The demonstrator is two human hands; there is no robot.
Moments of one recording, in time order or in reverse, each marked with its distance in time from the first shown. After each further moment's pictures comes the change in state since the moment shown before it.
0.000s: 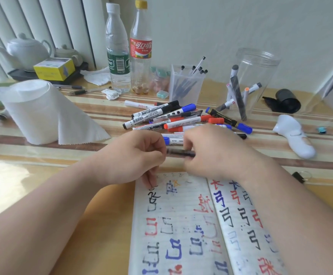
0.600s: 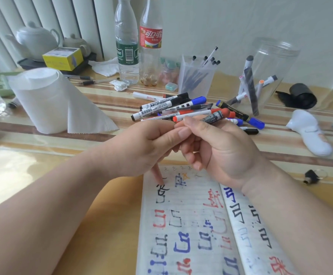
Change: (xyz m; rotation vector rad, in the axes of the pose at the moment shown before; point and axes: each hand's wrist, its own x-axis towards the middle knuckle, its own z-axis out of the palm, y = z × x) left_hand 0.000 0.006 0.000 -0.121 -0.109 0.159; right_hand -0.007 -0.017 0.024 1.737 -0.038 -0.012
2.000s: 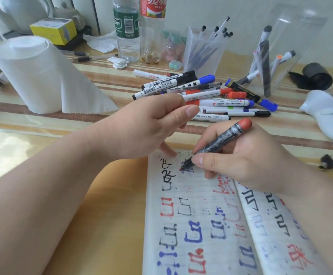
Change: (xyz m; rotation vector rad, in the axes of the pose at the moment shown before) left_hand -0.001 0.003 0.003 0.071 0.107 0.052; right_hand -0.037 -0.003 -0.006 -0.755 -0.010 0.004
